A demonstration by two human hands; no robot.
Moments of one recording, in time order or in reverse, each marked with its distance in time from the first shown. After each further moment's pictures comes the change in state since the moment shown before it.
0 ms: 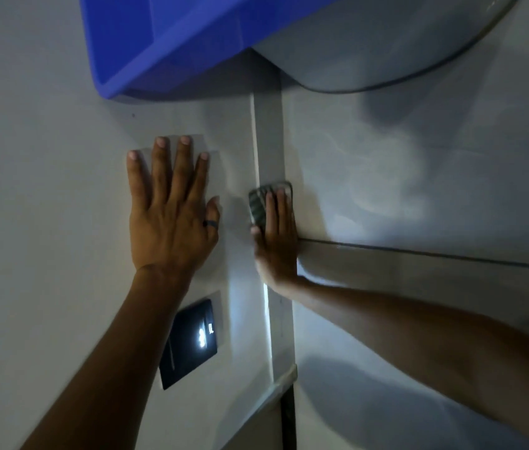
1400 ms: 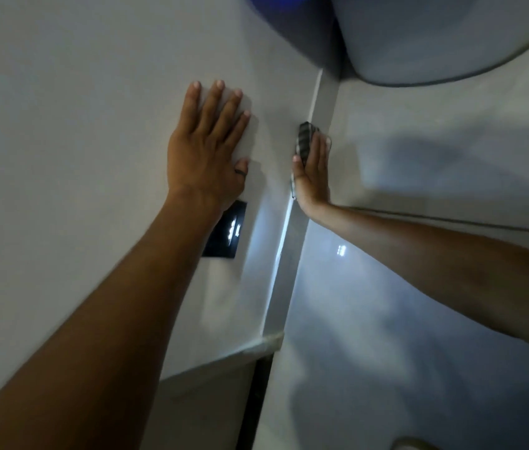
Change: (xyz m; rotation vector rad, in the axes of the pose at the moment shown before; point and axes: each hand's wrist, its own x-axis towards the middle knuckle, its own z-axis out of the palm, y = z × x) left_hand -0.113 0.000 -0.003 0.154 -0.005 -0.138; right_hand 0.016 -0.011 -0.018 0.003 -0.109 -0.099
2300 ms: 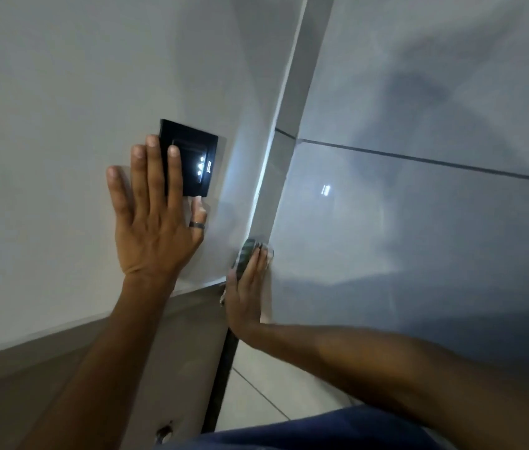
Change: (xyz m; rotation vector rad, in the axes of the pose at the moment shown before) left_hand -0.156 0.062 0.057 -0.239 0.165 -0.261; right_hand -0.330 0.027 0.073 0.018 -0.176 0.383
